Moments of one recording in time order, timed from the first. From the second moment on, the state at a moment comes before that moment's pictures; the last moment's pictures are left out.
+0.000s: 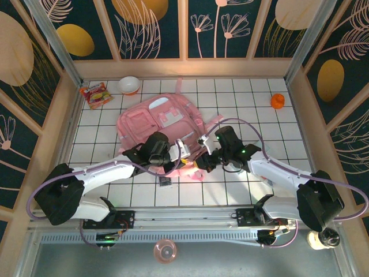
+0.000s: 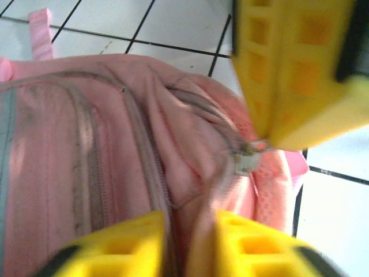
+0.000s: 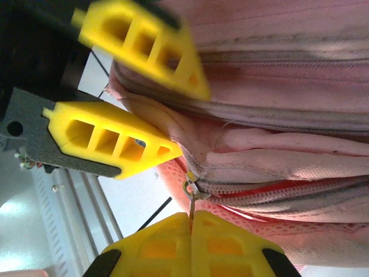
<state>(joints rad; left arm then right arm) -0.80 1.37 0.69 -0.04 0.29 0.36 0.68 1.23 0.69 -0.30 -0.58 0.17</state>
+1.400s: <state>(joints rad) -0.78 1.08 0.57 -0.07 0.18 0.42 0.66 1.25 0.66 -0.18 -0.52 0.12</state>
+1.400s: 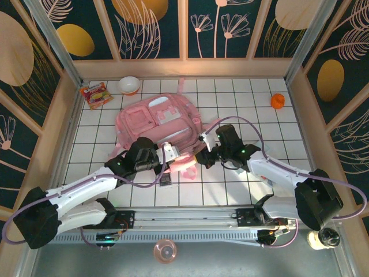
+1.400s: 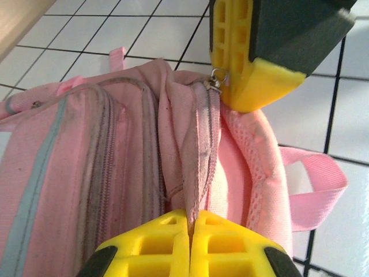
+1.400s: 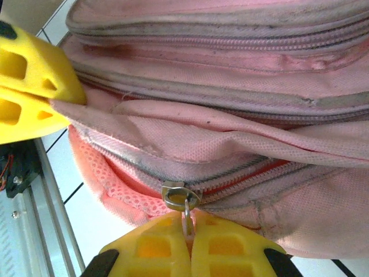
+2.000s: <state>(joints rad) -0.75 1.22 0.67 -0.27 0.23 0.55 0.88 1.25 0.54 0.01 -0.42 0.47</state>
